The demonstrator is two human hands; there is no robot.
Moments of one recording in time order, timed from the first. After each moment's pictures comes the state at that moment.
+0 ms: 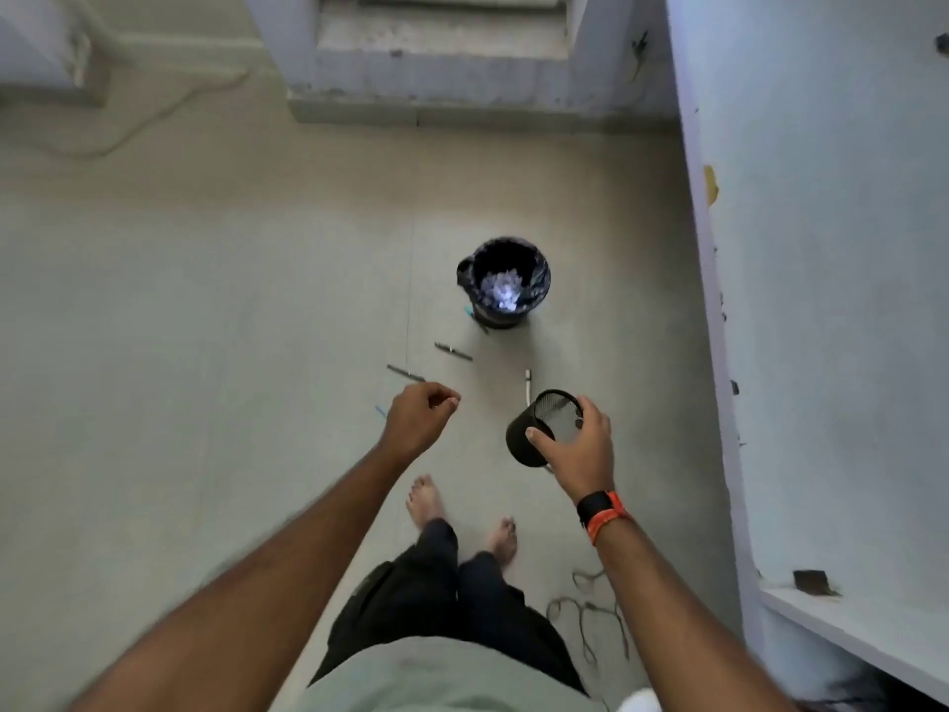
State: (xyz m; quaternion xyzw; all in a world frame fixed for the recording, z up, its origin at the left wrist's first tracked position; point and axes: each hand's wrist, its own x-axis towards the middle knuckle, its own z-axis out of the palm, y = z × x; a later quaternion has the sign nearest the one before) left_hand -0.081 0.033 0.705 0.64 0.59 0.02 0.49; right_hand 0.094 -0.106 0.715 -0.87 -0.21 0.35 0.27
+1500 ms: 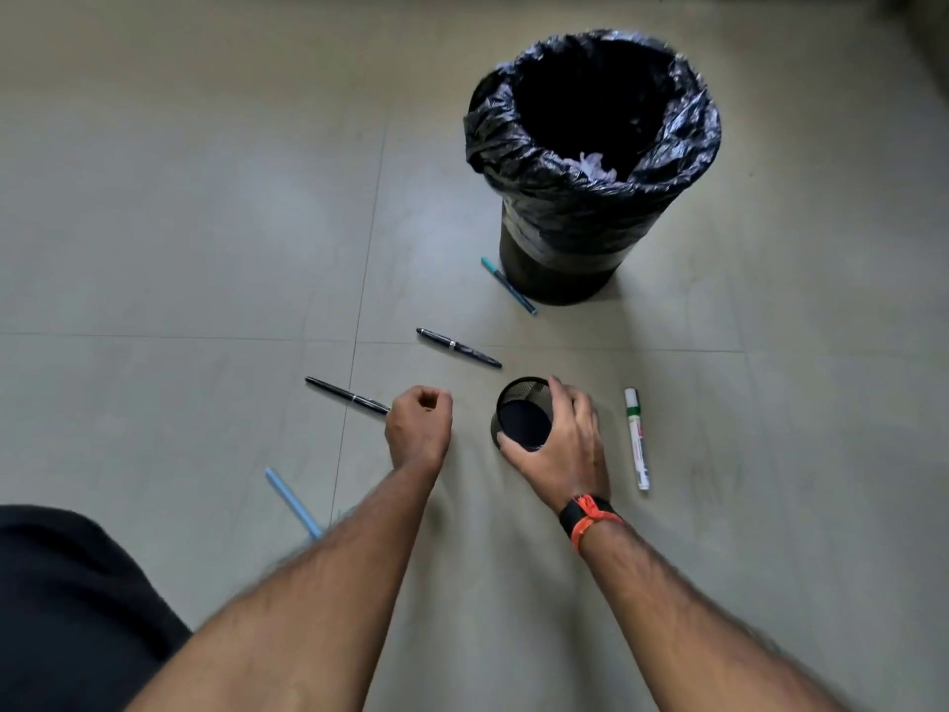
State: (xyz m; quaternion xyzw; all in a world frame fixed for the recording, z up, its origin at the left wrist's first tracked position) left_hand -0.020 0.125 -0.019 0.51 0.73 0.19 0.41; right_hand 0.108 0.022 0.008 -0.85 -0.42 0.19 0.24
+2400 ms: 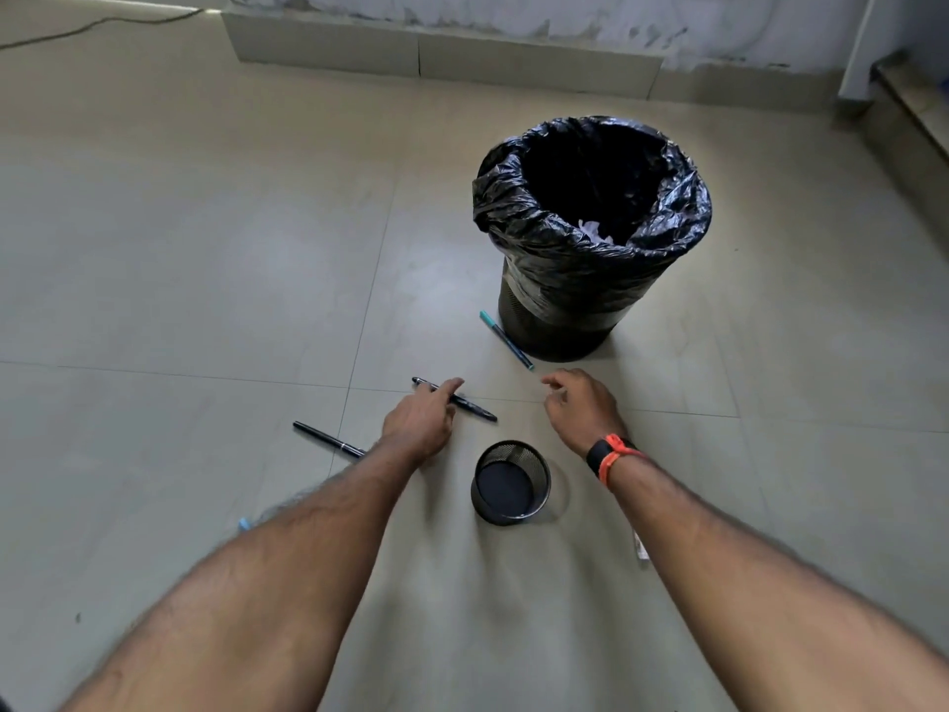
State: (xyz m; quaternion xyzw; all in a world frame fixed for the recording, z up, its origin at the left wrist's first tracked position) left_hand -0.004 0.203 -0.031 0.81 0.52 -0.07 0.26; right_hand 0.197 0.115 0.001 -0.82 -0.49 0.23 0.20
